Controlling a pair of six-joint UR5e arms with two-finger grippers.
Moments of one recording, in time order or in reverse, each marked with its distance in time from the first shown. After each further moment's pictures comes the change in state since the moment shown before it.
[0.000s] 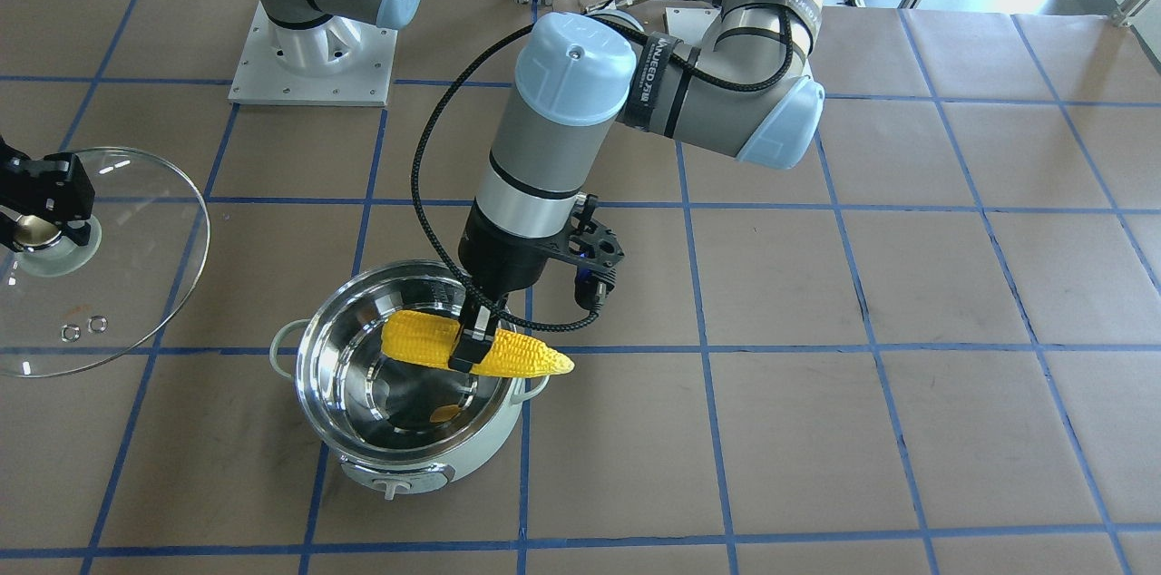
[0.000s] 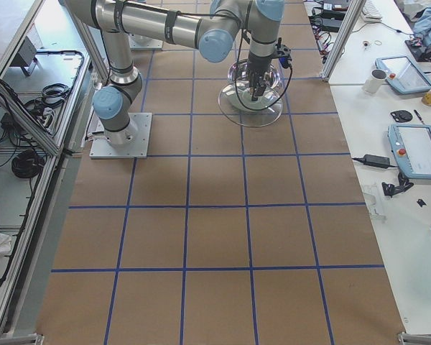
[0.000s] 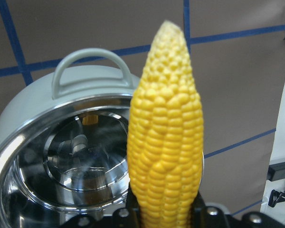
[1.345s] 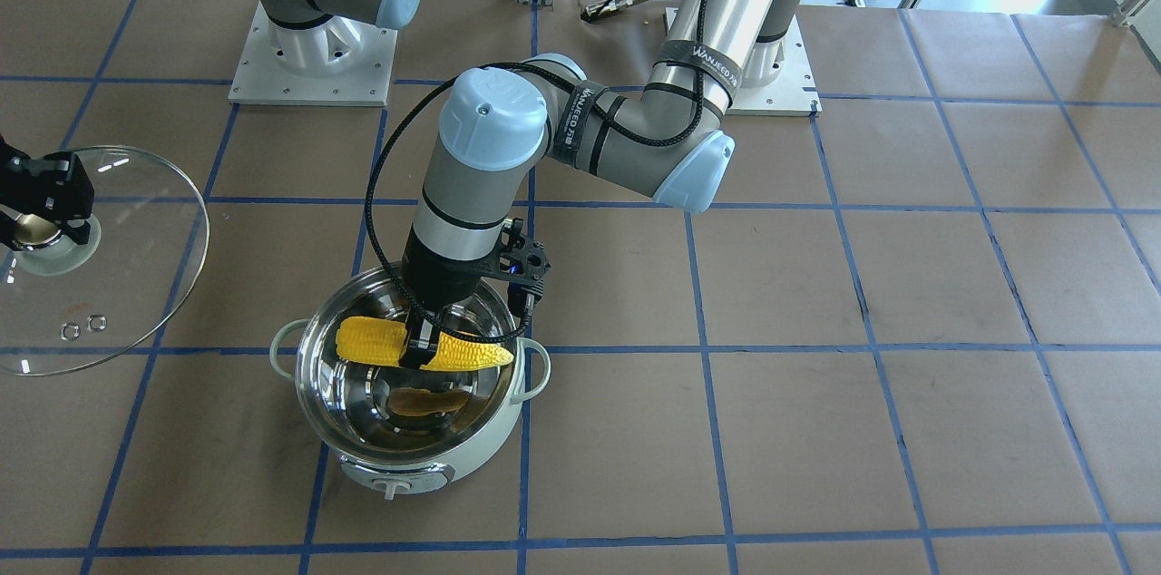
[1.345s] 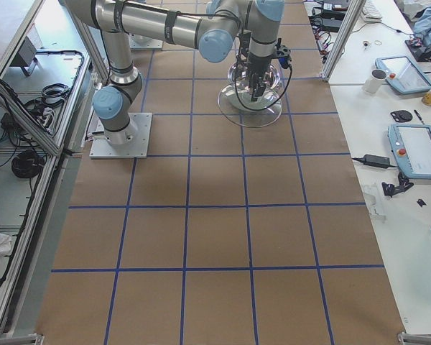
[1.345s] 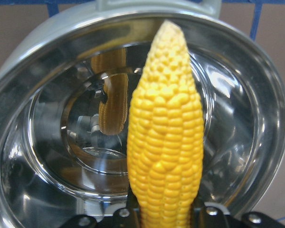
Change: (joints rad) left arm -0.088 -0.105 0.000 0.070 -0.001 -0.190; right arm 0.000 -0.001 0.002 0.002 -0.006 0.000
